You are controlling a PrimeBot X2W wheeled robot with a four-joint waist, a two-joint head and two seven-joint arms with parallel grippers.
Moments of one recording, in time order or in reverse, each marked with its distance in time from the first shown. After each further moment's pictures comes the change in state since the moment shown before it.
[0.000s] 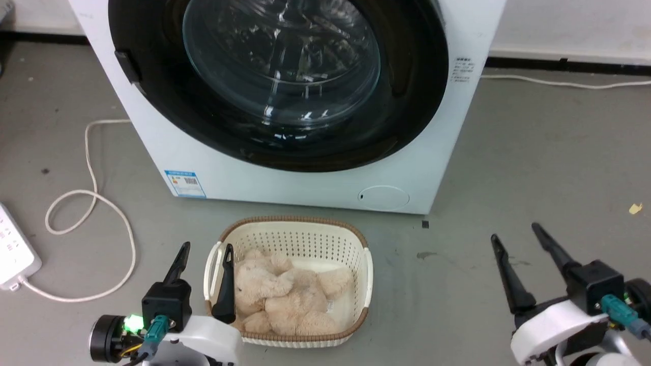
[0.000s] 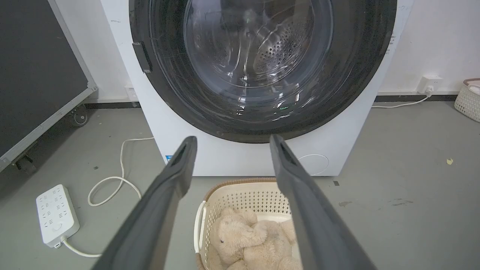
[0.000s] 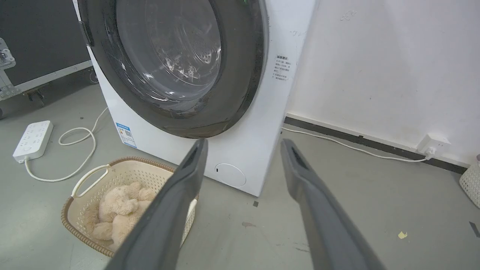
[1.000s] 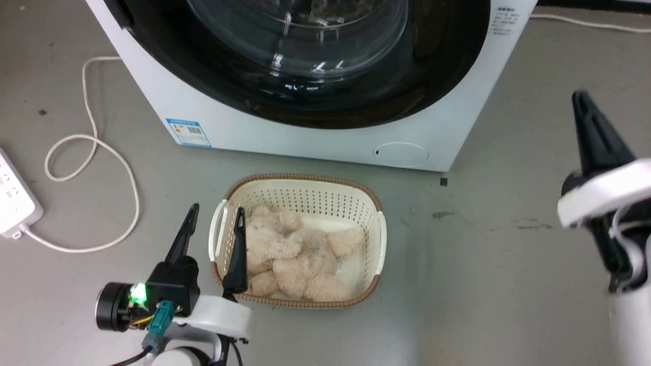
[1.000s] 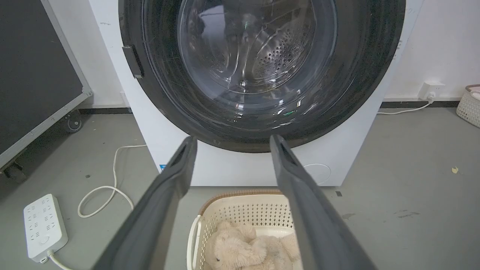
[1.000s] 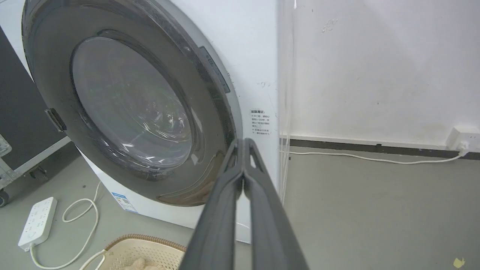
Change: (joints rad) left arm -0.072 0.004 -0.055 -0.051 -0.007 0.027 -0.062; right arm -0.412 -0.082 -0.057 0.110 0.299 0.000 0.117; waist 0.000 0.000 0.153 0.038
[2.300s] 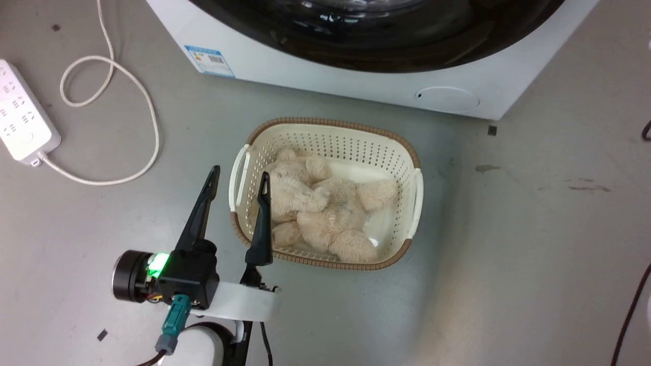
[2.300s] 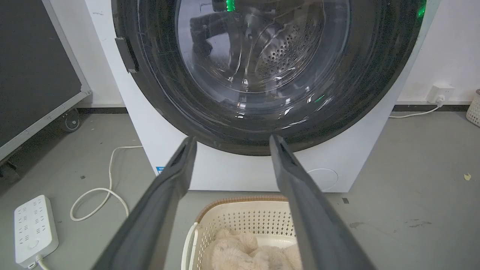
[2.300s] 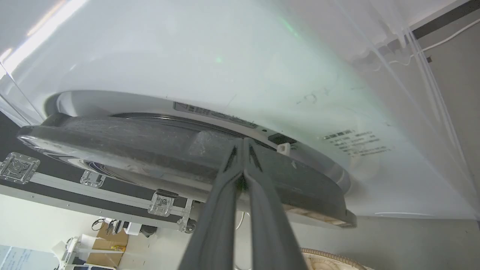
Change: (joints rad) left arm -0.083 0.000 -0.096 -0.047 -0.019 0.042 -0.086; right arm -0.741 -0.011 -0.239 0.607 0.557 -0.001 0.457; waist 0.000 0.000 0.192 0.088
